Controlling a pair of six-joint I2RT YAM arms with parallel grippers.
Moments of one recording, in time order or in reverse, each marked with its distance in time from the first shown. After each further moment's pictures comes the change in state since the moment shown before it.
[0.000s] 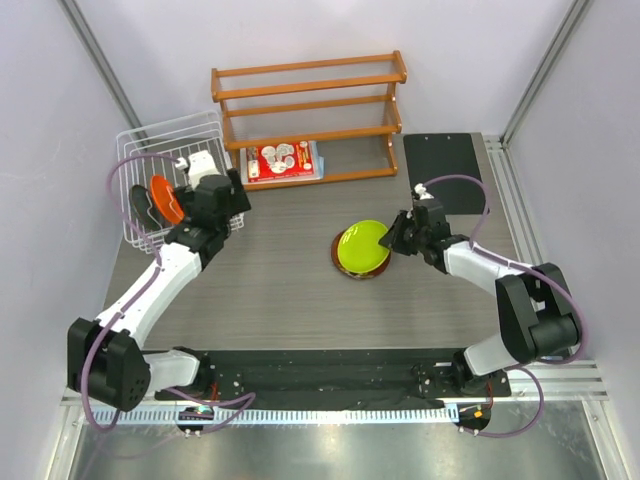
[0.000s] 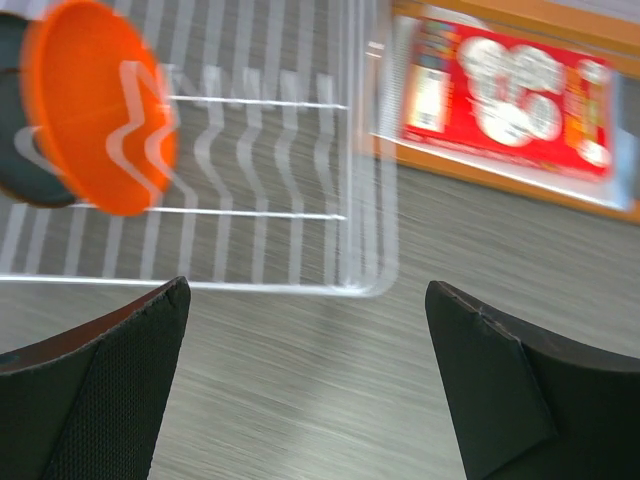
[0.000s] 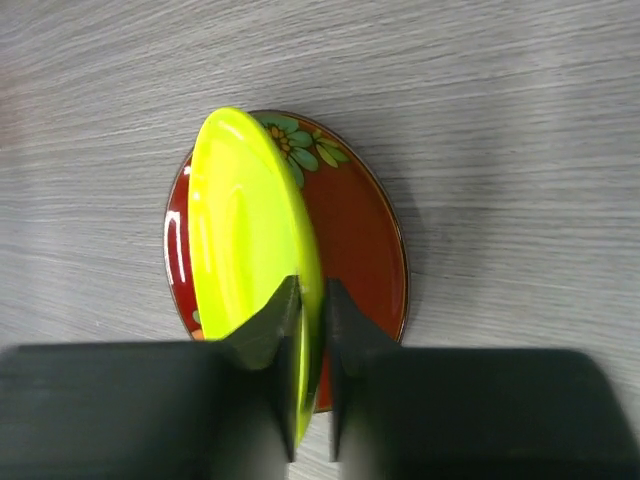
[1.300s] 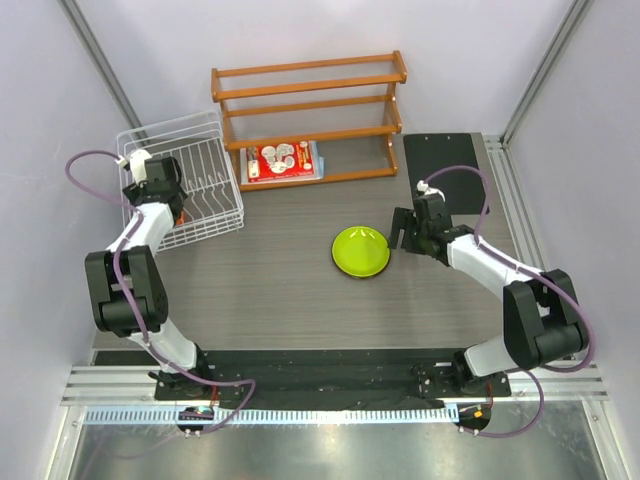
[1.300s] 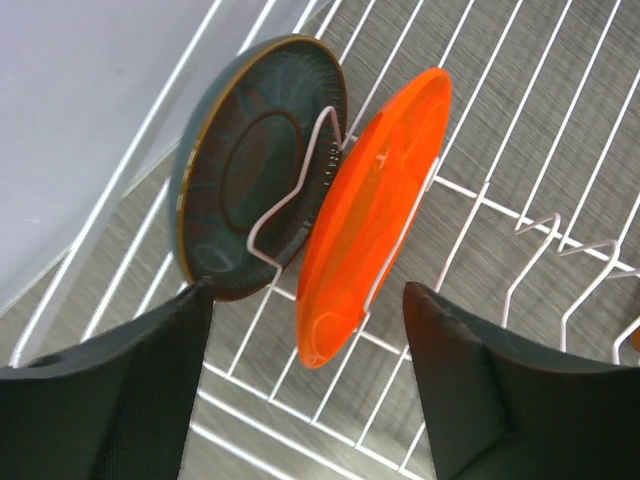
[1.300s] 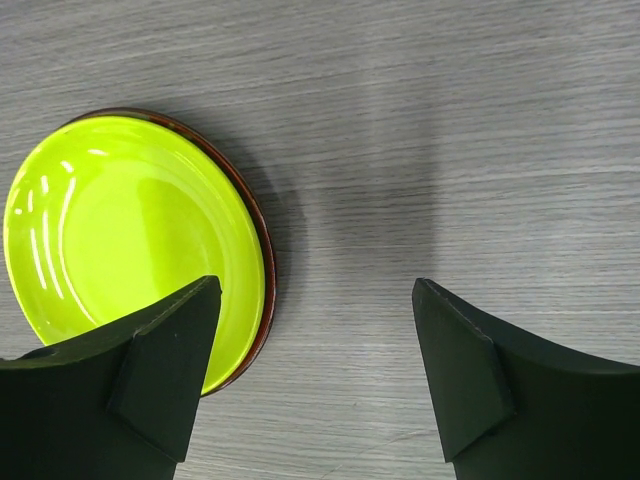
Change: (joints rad) left arm 0.500 0.408 0.188 0.035 0.027 0.010; right arm 0.000 -0.039 0.096 -0.267 0.235 -0.162
